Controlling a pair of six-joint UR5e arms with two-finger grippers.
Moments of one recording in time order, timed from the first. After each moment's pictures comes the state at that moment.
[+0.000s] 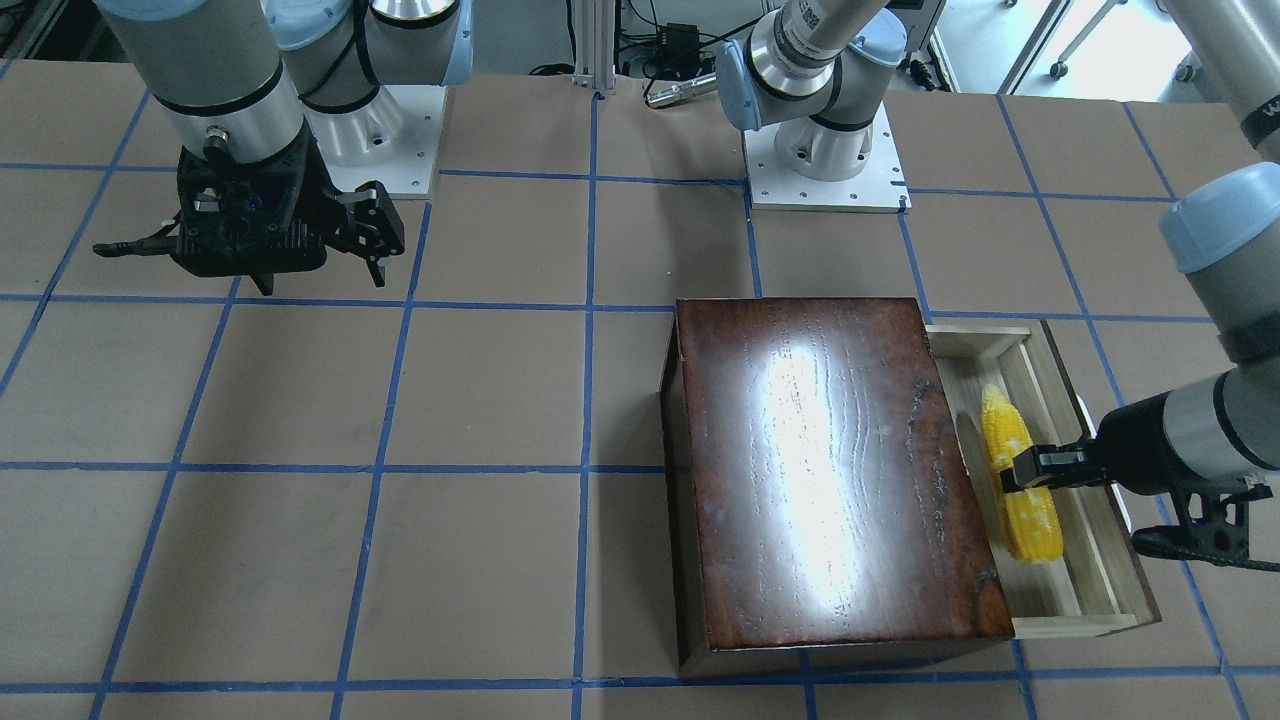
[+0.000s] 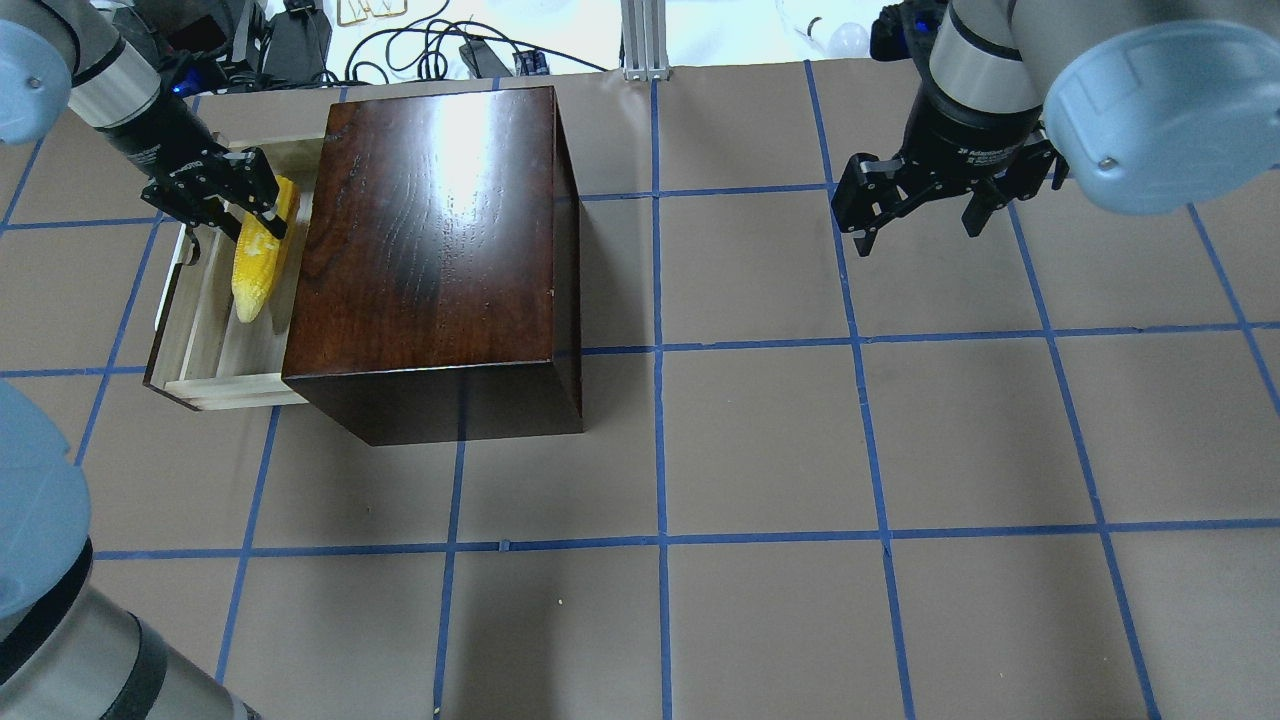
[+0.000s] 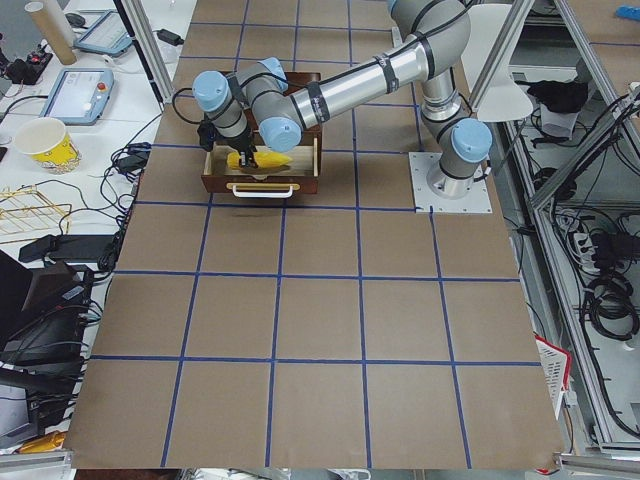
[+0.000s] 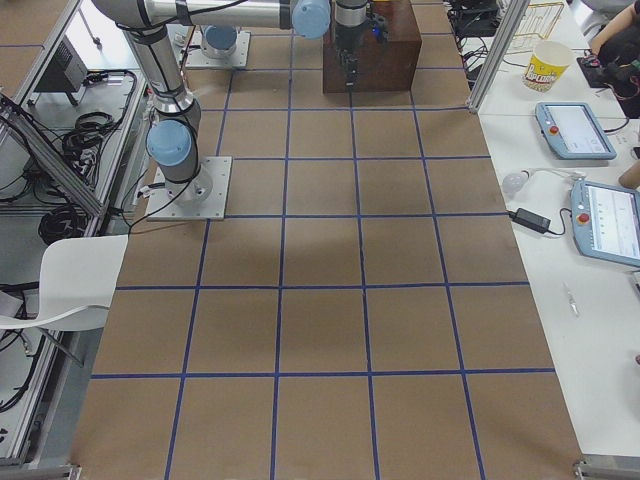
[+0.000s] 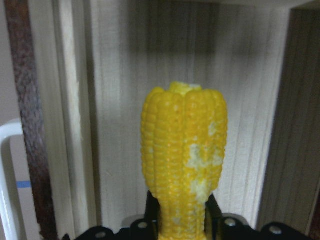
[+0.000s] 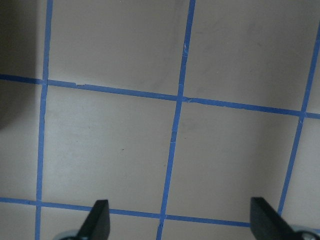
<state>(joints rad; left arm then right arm) -1.21 -2.03 -1.35 -1.54 1.43 0.32 1.62 -1.53 1.60 -1.63 -1.60 -0.09</state>
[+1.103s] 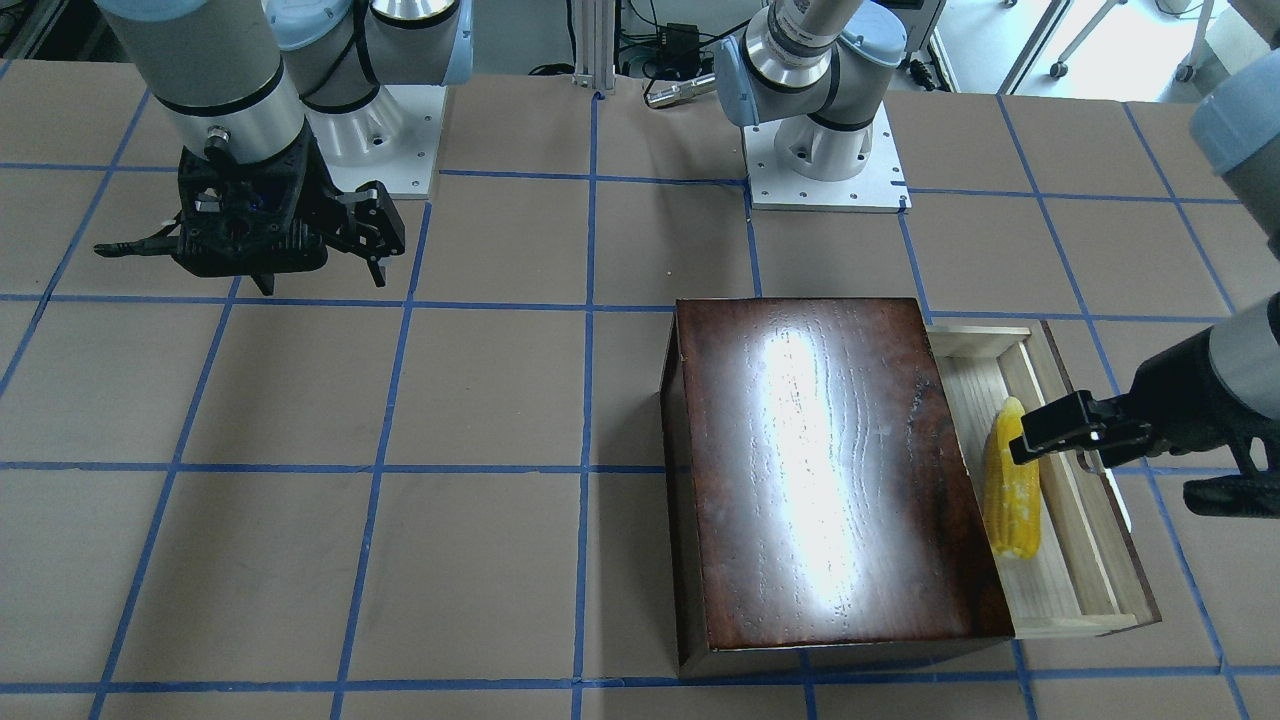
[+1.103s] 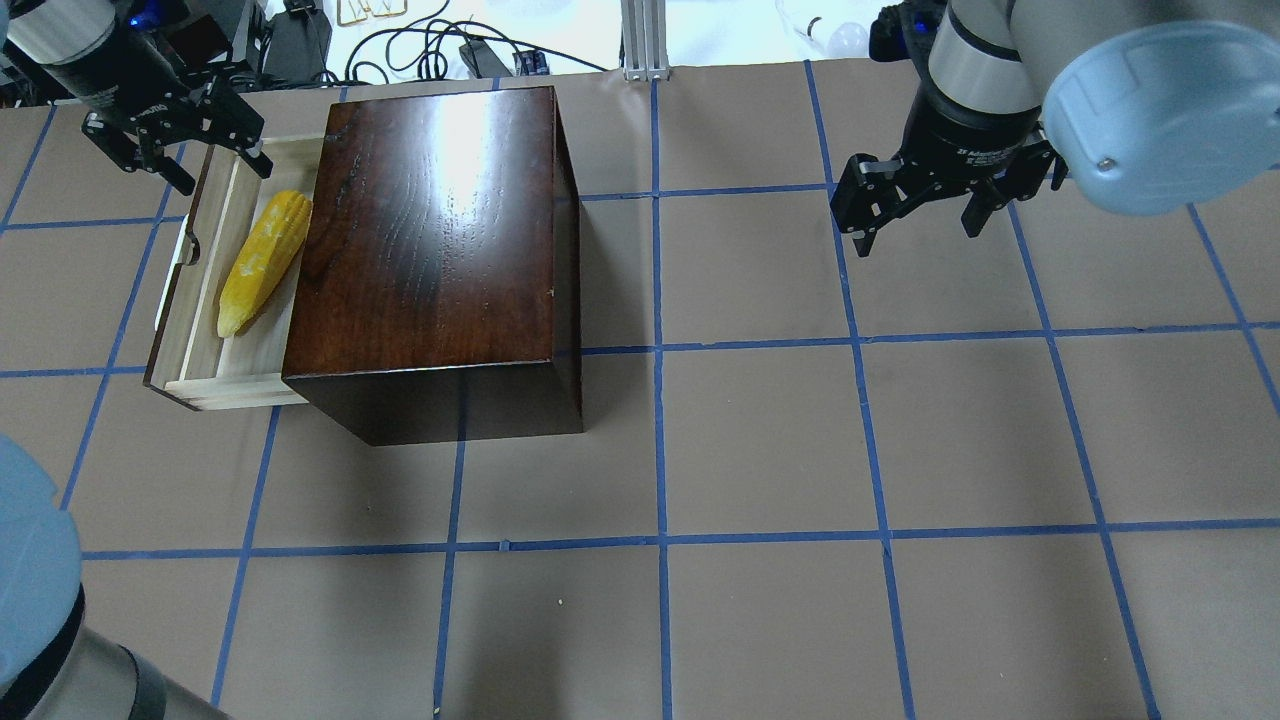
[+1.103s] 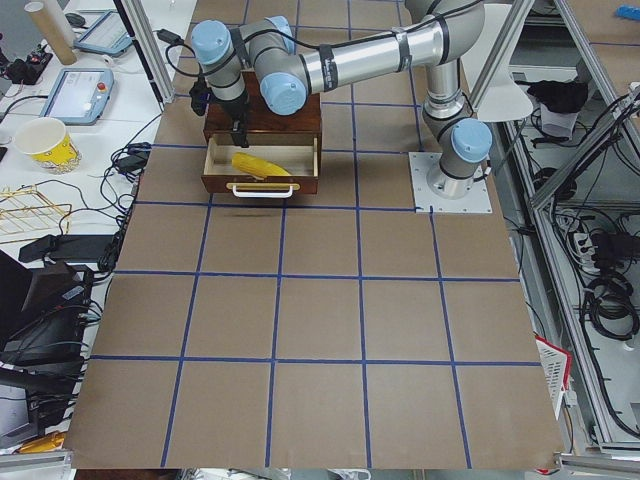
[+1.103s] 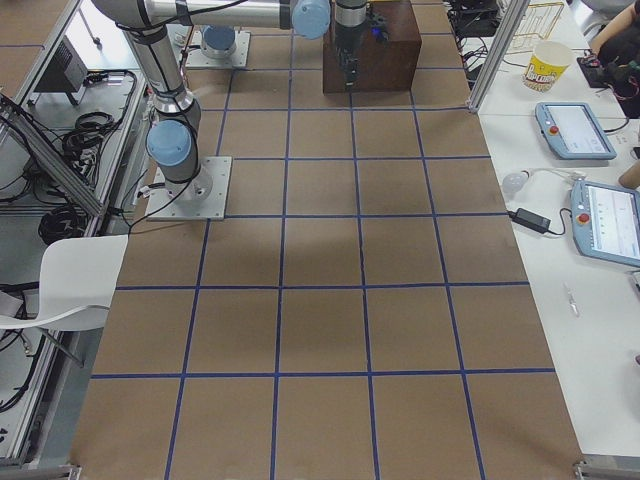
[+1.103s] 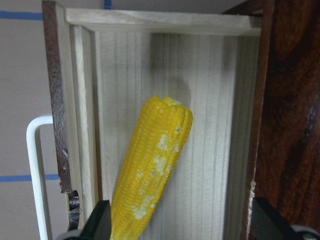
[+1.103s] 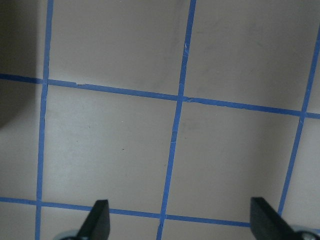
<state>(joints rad) -1.27 -1.94 -1.25 -1.61 1.44 0.27 1.62 -1.53 1.60 -1.63 -1.60 -0.09</state>
